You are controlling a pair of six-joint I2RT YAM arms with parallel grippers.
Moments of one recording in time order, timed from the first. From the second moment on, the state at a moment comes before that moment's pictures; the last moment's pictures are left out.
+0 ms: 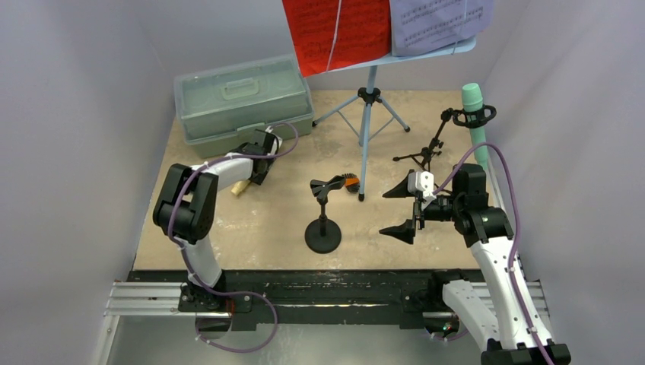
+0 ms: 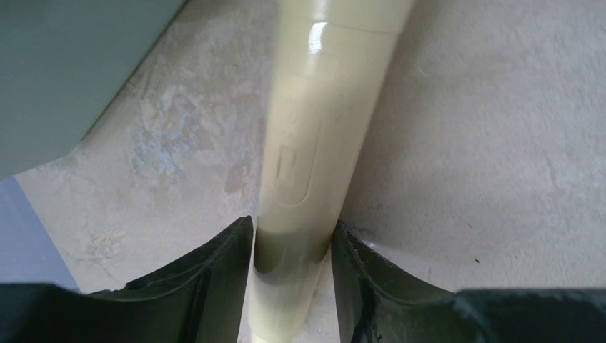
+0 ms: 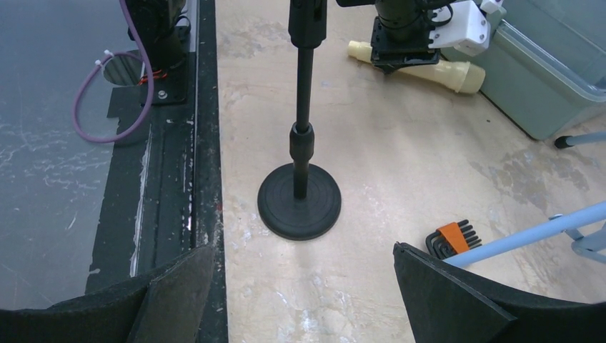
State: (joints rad) left arm -0.32 1.82 1.08 -0.31 -0.40 0.22; right arm 0.11 0.76 0.83 -0.78 -1.16 -0.73
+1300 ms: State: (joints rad) left arm -0.31 1.19 0.82 -0.22 -0.01 -0.14; right arm 0.11 0.78 0.83 -0.78 -1.16 -0.73
